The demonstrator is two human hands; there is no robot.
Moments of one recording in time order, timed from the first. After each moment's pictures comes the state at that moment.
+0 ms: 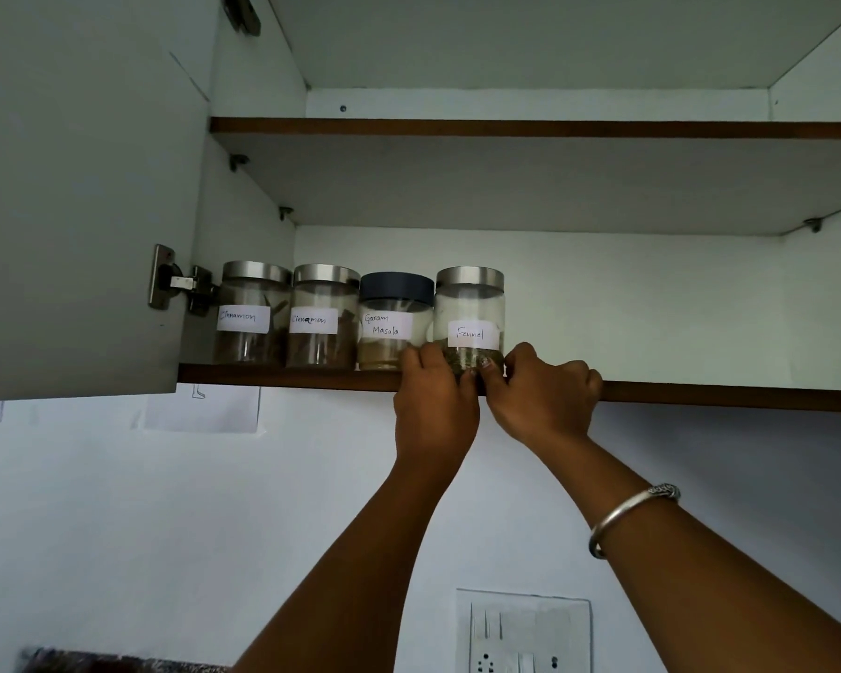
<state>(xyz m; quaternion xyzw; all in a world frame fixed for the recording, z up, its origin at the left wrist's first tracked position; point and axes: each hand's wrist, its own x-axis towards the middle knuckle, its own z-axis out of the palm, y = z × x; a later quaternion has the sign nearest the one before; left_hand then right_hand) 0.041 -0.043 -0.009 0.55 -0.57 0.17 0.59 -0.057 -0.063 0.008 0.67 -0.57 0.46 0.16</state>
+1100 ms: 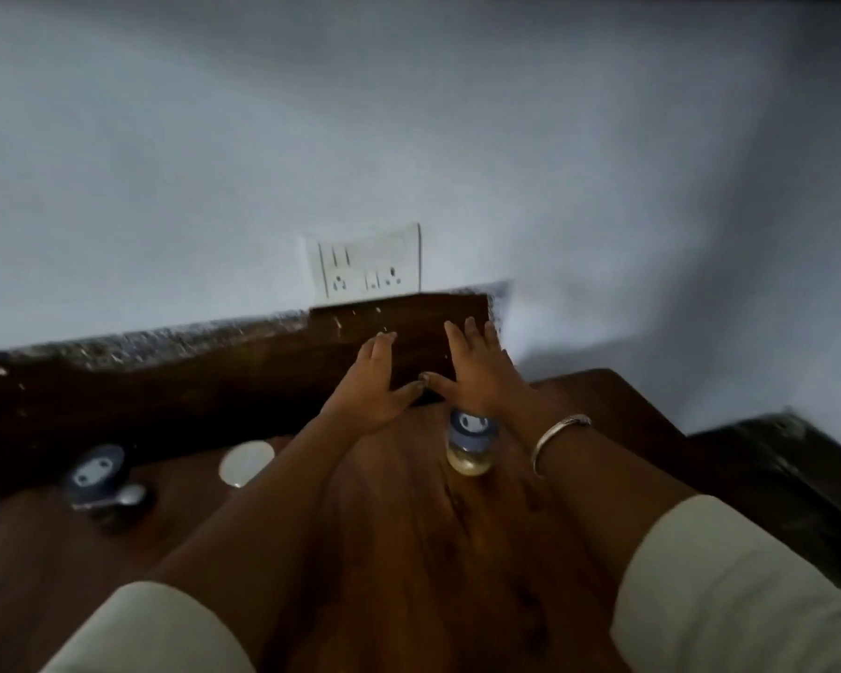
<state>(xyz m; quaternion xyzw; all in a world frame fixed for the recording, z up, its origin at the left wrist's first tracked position) -0.043 0.020 -0.335 0.58 -0.75 -0.20 0.23 -0.209 0.002 -0.346 0.75 -0.65 0.13 -0.09</state>
